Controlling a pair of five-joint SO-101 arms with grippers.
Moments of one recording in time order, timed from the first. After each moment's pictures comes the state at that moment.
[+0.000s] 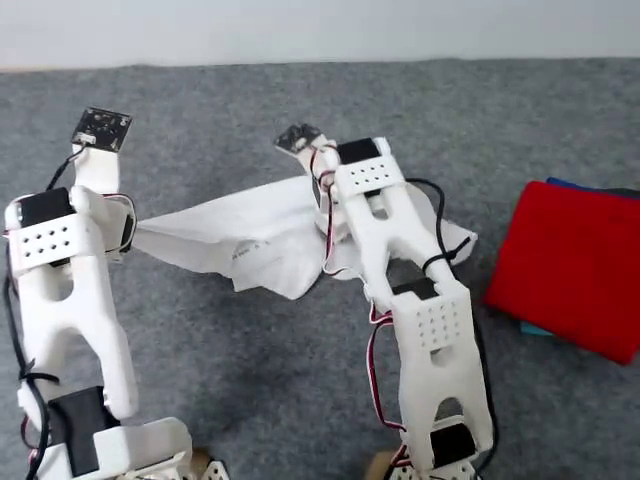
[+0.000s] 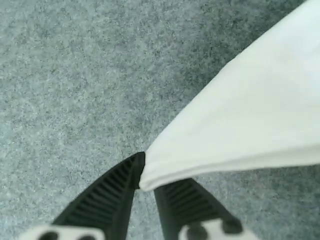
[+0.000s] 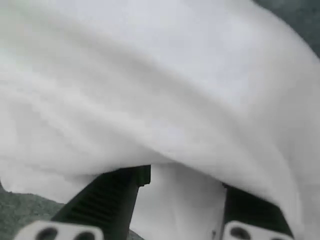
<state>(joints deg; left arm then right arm) -21.9 -6.6 15.0 75.3 -19.7 -20.8 47.2 -40.7 85.2 26.8</state>
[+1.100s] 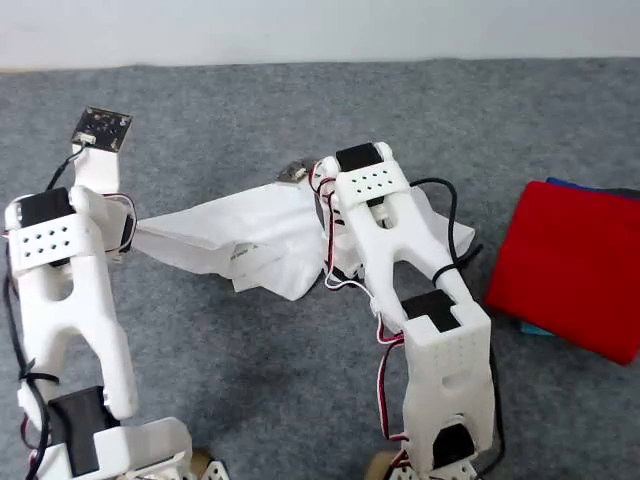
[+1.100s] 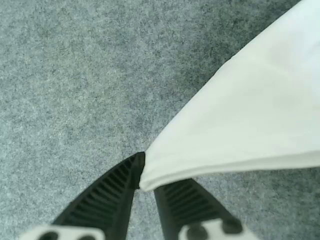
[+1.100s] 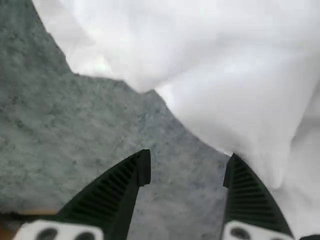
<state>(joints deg) -21.9 -6.6 15.0 75.3 -19.7 -22.5 32.2 -20.6 96.5 29.7</state>
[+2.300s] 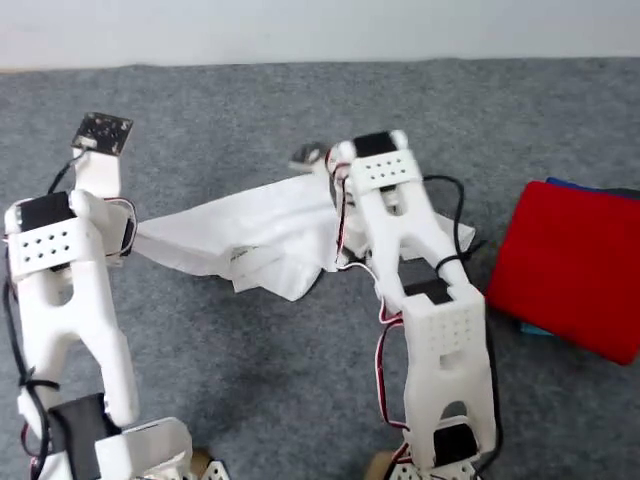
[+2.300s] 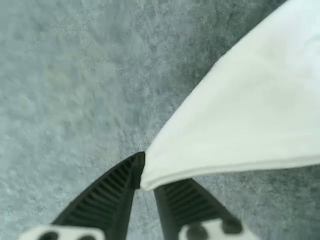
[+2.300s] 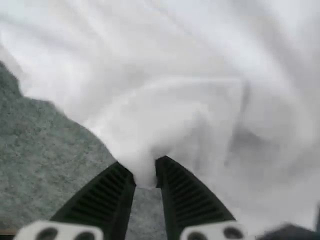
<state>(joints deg) -21.5 -10.2 15.1 77.0 -19.7 -17.8 39.9 -37.5 99.8 33.2</state>
